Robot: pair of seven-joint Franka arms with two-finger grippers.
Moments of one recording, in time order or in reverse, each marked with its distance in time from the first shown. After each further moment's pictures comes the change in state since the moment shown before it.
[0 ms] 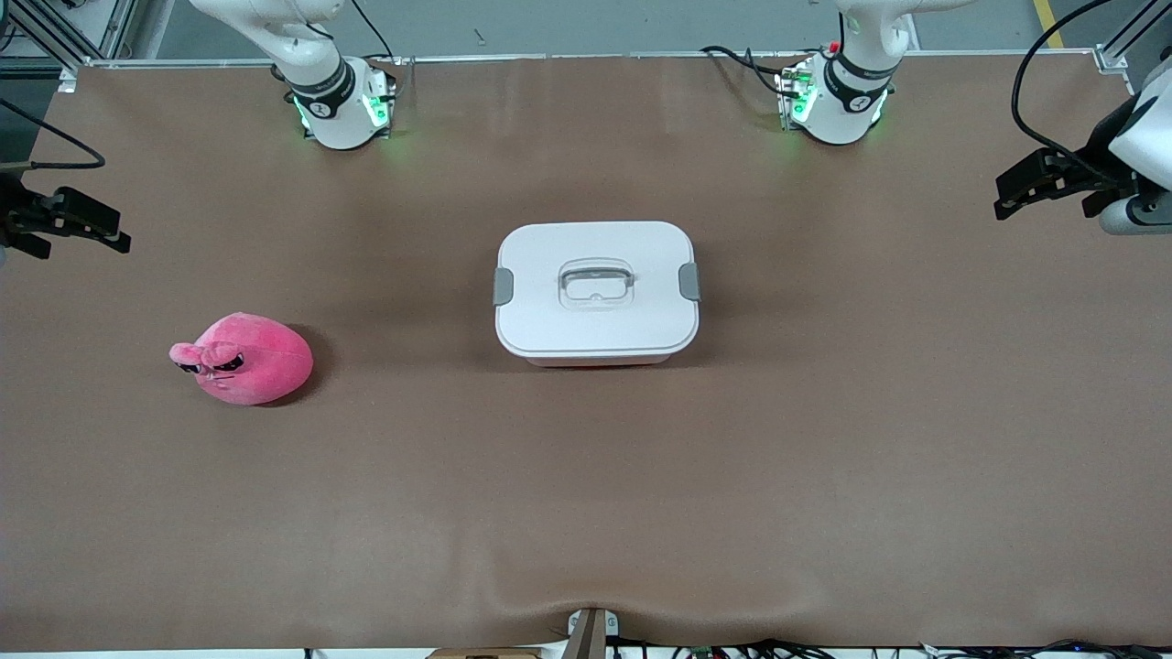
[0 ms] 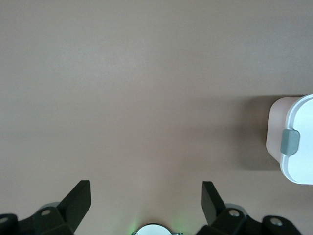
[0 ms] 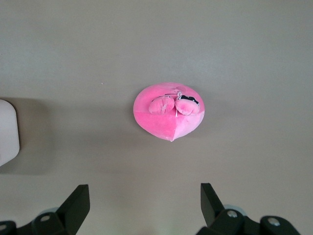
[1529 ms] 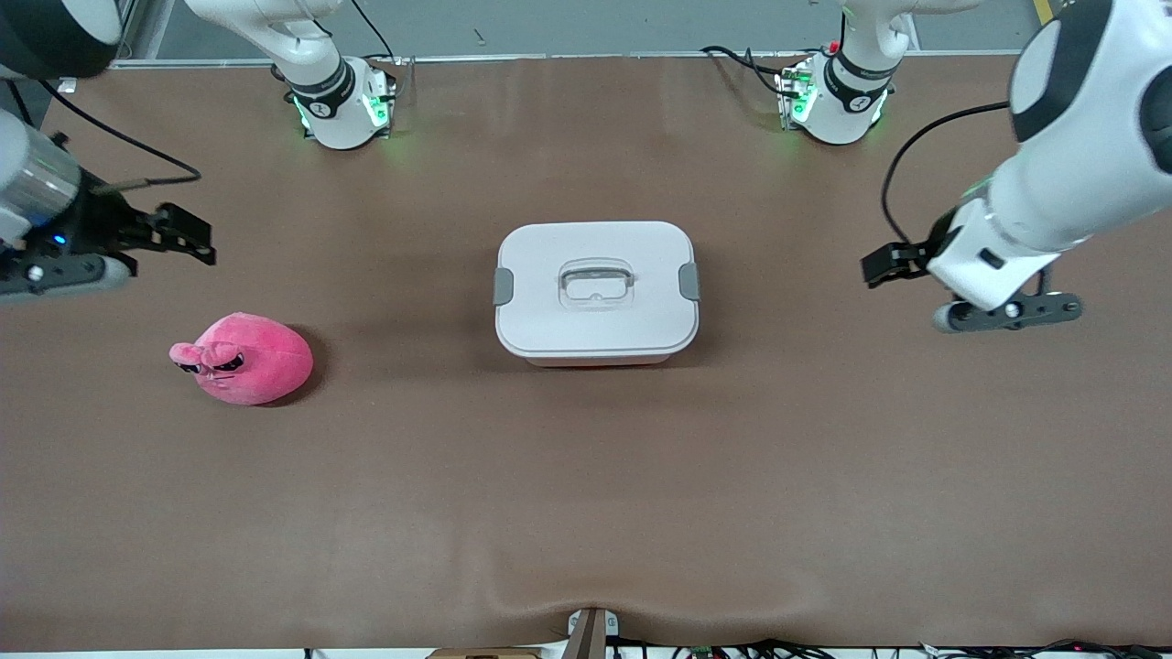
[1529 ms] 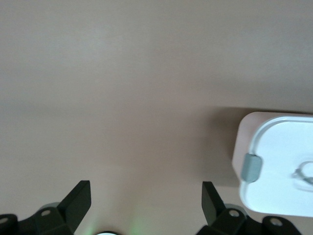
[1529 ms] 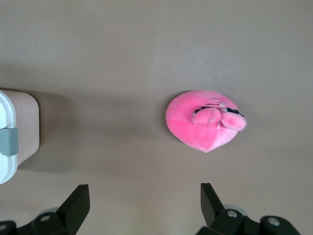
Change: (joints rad) left arm -0.147 0.226 -0.074 0.064 -0.011 0.084 -0.313; right arm 0.169 0.075 0.009 0.004 0.002 0.044 0.086
